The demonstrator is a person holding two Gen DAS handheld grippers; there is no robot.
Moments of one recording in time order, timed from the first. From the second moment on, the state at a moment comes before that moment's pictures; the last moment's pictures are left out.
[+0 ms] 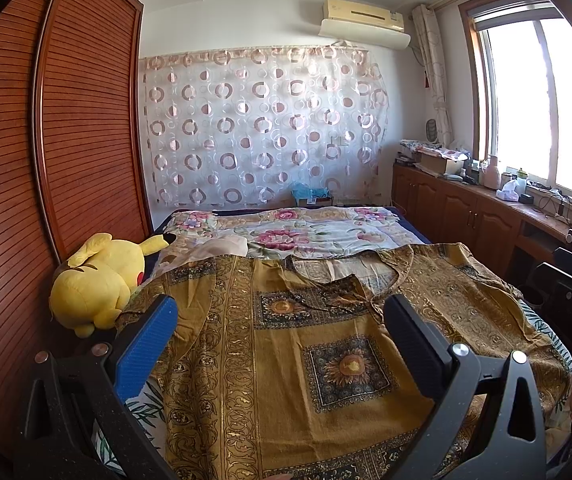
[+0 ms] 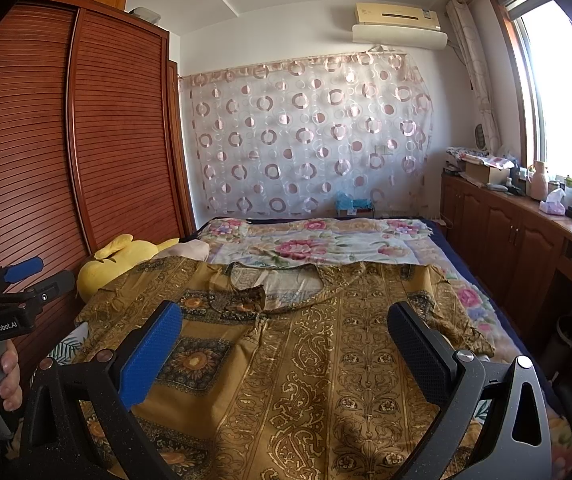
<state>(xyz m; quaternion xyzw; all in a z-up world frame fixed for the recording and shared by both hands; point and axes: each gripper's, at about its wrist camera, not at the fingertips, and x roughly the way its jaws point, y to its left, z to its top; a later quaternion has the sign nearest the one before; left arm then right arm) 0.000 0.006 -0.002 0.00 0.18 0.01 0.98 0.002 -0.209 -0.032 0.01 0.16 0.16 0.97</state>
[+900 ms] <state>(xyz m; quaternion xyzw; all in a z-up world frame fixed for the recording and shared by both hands) -0.001 0.004 -0.001 0.00 0.18 0.01 0.98 0.001 -0.207 -0.034 0.01 0.16 0.16 0.97</state>
